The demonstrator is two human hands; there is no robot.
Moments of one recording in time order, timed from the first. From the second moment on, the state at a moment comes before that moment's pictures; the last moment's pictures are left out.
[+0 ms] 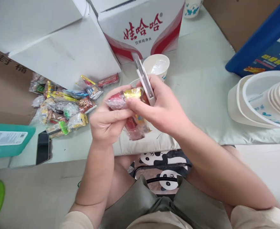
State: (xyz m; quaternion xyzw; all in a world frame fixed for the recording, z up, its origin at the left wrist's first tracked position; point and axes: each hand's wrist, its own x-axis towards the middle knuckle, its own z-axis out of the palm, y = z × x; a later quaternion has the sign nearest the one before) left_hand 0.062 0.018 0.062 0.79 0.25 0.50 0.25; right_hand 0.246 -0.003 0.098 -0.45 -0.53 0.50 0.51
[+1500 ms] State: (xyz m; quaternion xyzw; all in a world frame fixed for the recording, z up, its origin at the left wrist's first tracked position) left_hand 0.051 0.011 0.062 0.80 0.33 0.41 0.29; right_hand 0.272 -0.020 0.078 -0.50 -0.46 0.51 0.53
